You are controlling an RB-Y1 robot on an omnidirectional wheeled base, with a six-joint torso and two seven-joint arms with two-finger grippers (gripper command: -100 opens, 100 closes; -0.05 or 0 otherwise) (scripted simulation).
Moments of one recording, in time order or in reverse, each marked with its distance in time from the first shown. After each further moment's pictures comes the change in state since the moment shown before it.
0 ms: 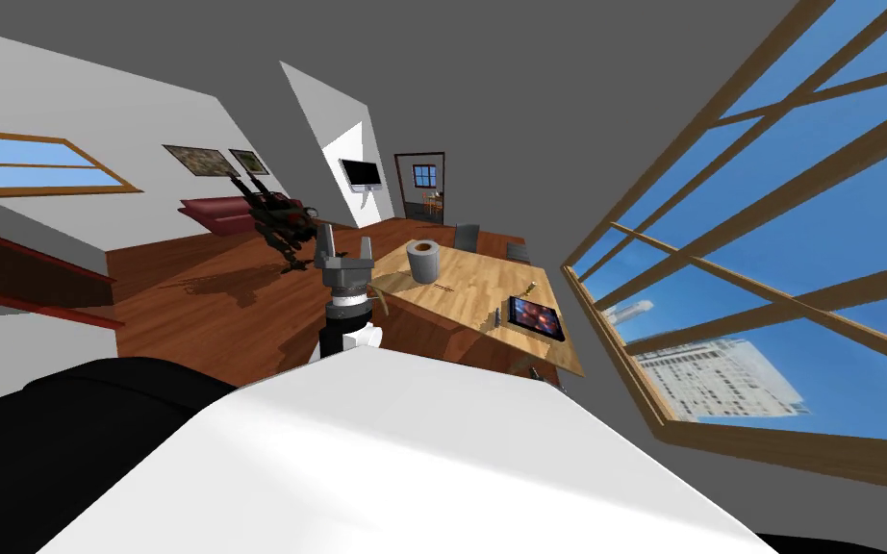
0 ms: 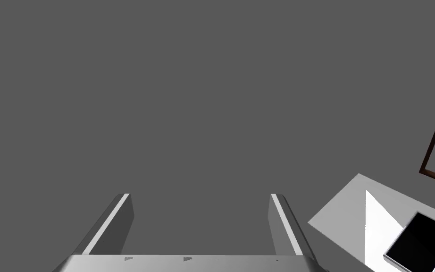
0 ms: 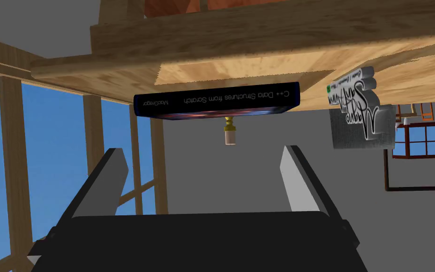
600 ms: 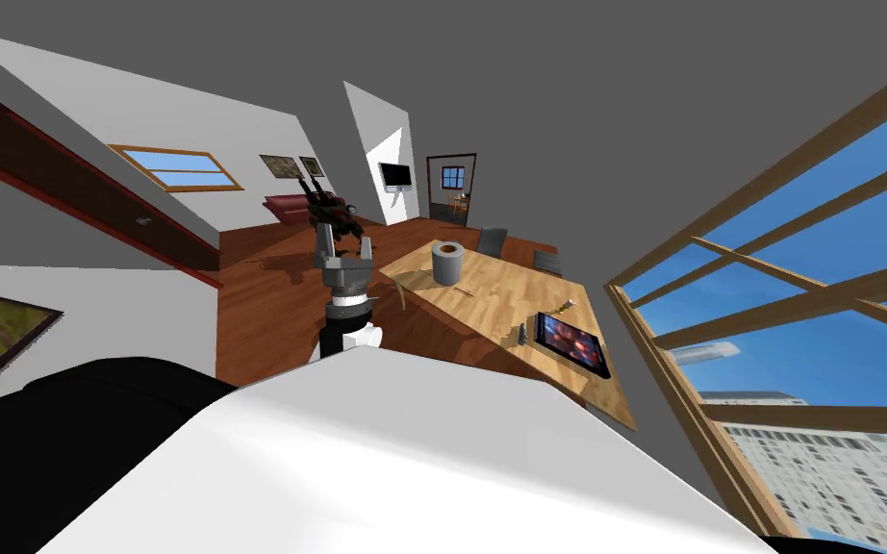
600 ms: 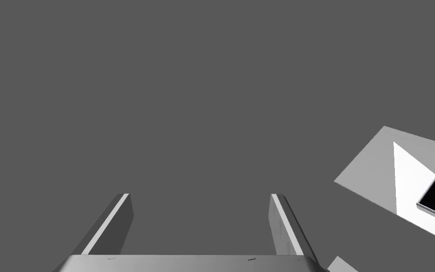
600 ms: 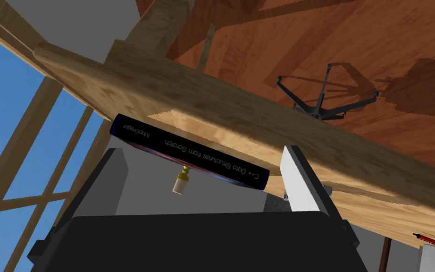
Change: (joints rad) left arm 0.000 0.000 0.000 0.000 0.000 0.000 0.000; right arm 0.085 -0.098 -0.039 0.167 0.121 0.063 0.126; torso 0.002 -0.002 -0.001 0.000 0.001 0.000
